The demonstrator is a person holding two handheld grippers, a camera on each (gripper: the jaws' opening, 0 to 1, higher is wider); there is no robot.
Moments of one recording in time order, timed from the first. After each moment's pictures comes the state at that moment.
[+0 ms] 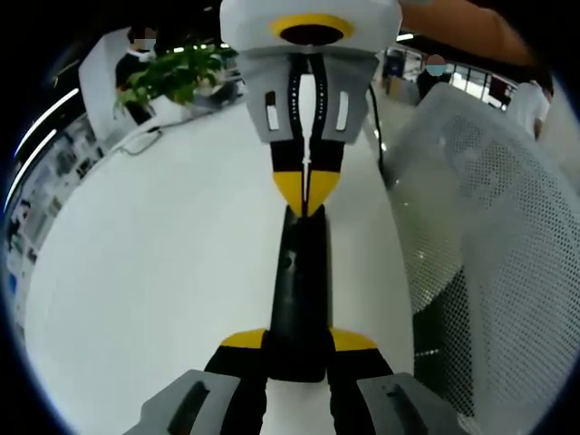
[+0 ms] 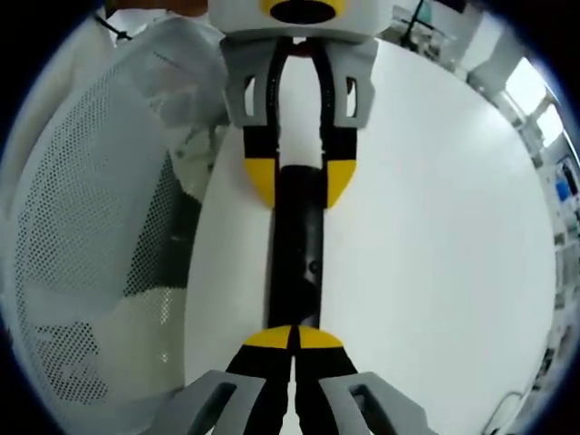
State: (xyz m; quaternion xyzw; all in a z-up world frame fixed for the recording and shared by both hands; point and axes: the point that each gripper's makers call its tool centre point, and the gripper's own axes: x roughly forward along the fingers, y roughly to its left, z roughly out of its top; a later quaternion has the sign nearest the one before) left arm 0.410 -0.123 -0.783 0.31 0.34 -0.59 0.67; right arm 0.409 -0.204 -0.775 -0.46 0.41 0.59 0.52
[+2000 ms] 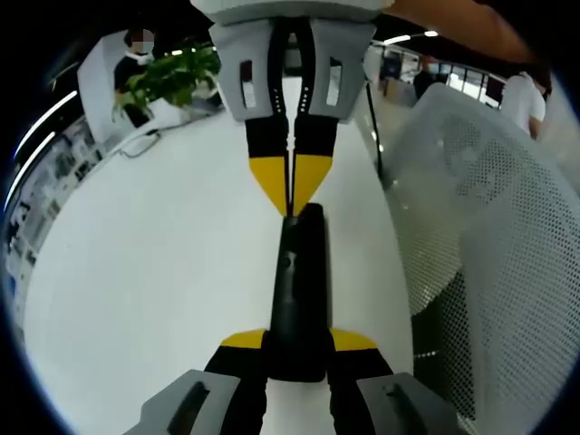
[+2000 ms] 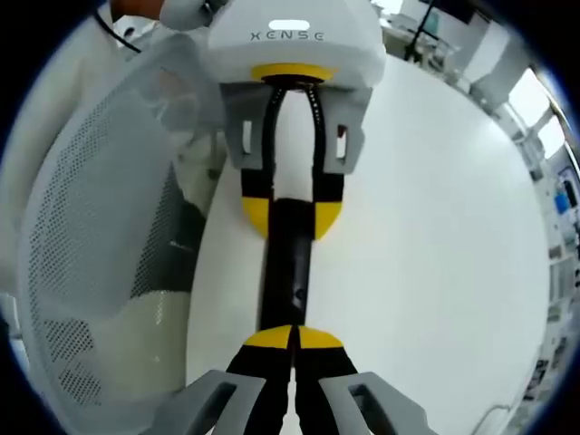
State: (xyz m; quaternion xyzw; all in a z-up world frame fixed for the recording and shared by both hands) left arm 0.410 -0.123 -0.783 0.31 0.33 -0.59 0.67; right arm 0.414 -0.181 -0.754 -0.47 0.39 0.60 0.51
